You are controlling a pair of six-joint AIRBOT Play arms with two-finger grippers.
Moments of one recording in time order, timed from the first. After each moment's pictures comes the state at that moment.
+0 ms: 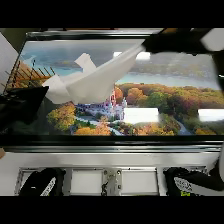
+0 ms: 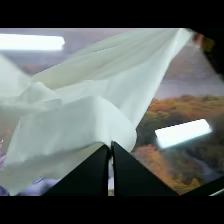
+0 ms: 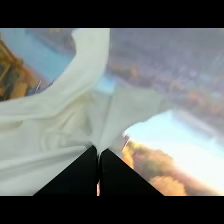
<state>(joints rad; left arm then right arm) -0.26 -0.50 1.19 1.18 -1.04 -1.65 0.19 -1.34 1.86 -1.10 1.04 1.33</state>
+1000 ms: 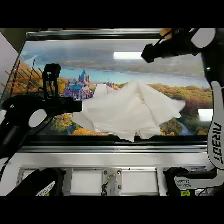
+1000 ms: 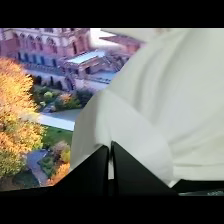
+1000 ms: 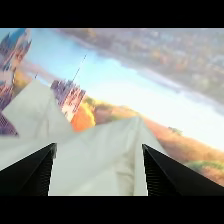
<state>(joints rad) -0.47 -0.91 1.02 1.70 -1.12 -2.02 0.18 -1.53 1.91 -1.23 1.22 1.36</state>
